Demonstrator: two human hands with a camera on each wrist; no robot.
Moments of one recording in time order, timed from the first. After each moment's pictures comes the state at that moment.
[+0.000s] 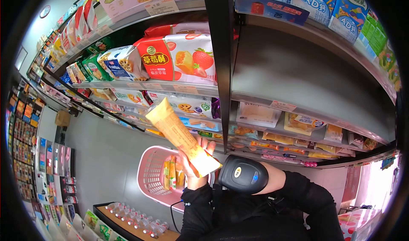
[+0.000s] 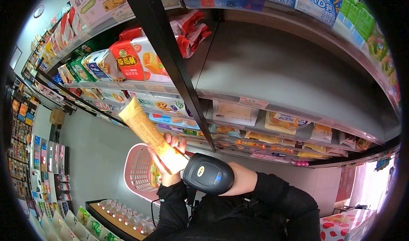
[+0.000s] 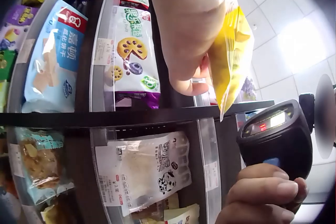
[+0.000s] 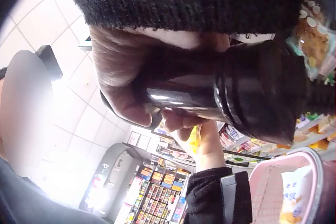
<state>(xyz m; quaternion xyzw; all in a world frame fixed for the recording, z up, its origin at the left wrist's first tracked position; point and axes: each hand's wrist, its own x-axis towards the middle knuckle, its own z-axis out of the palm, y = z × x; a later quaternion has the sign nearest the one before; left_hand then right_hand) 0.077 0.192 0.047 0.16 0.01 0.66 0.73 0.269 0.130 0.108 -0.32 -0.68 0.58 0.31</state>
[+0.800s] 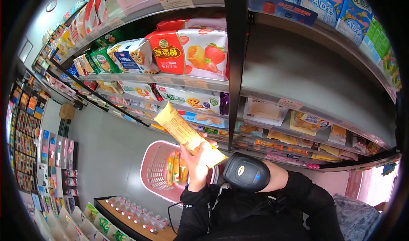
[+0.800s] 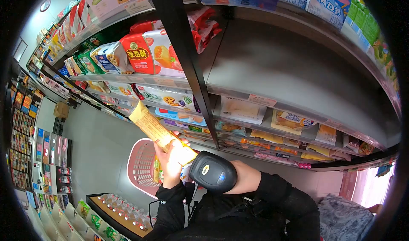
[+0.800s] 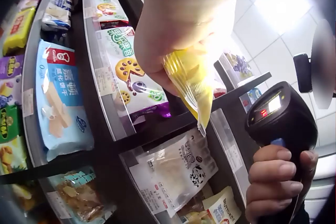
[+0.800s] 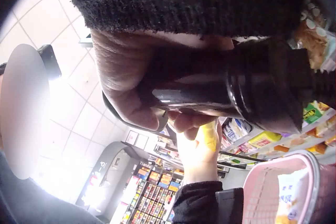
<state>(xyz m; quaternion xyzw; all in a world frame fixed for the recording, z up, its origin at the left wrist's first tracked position) 0.067 0.176 0.058 0.32 0.35 0.67 0.57 0.265 0.128 0.106 -0.33 -0.70 0.57 0.28</state>
